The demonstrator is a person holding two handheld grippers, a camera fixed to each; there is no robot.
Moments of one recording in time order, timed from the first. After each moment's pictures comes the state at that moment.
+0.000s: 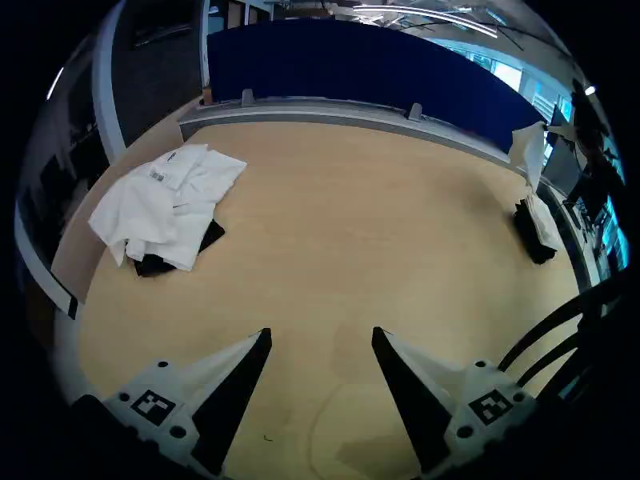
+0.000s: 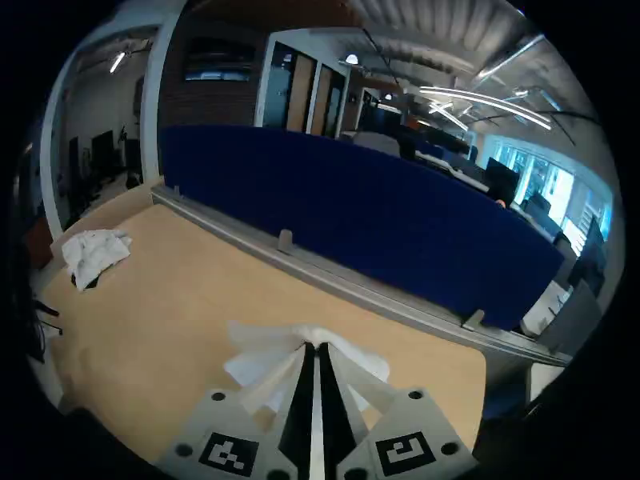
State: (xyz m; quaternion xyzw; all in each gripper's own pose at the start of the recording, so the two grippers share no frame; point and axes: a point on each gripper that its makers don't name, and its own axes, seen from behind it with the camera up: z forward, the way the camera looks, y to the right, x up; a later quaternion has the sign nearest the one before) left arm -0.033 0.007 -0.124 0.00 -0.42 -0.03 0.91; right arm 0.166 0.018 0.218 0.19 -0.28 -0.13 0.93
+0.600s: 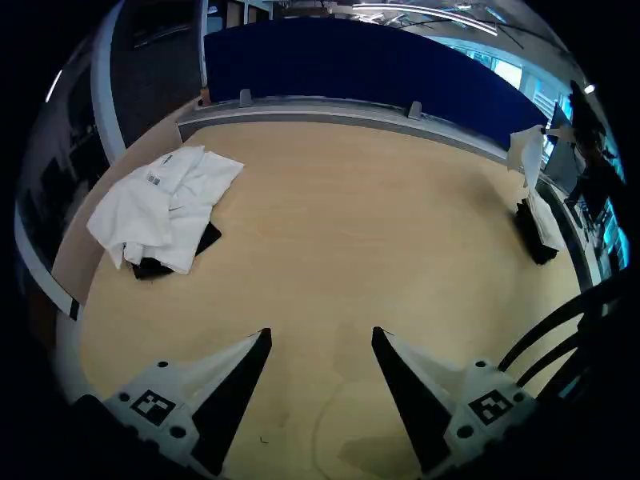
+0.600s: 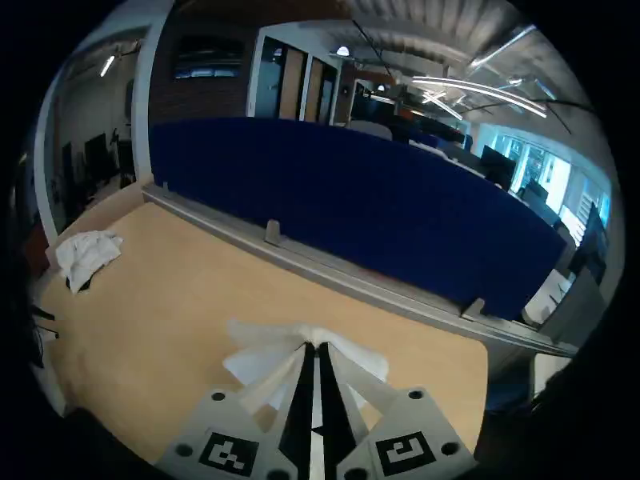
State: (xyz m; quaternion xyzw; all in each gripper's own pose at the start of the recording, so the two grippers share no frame) left arm -0.033 0.013 -0.118 0.00 -0.43 -0.03 0.90; right arm 0.146 0.033 0.229 0.18 -0.30 -0.12 0.93
